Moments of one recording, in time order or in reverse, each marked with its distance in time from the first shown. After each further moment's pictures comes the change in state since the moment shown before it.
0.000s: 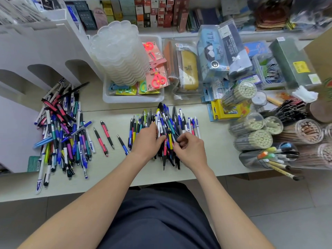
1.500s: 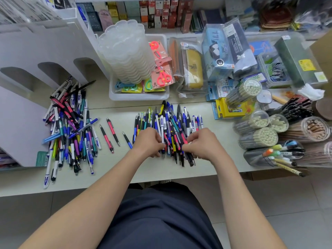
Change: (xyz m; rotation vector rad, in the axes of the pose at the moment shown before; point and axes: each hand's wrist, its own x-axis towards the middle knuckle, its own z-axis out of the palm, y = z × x) left_hand -0.012 -0.003 -0.019 -0.211 -0.286 -0.260; right_hand 0.005 -0.044 -0.059 -0.086 -0.377 0.269
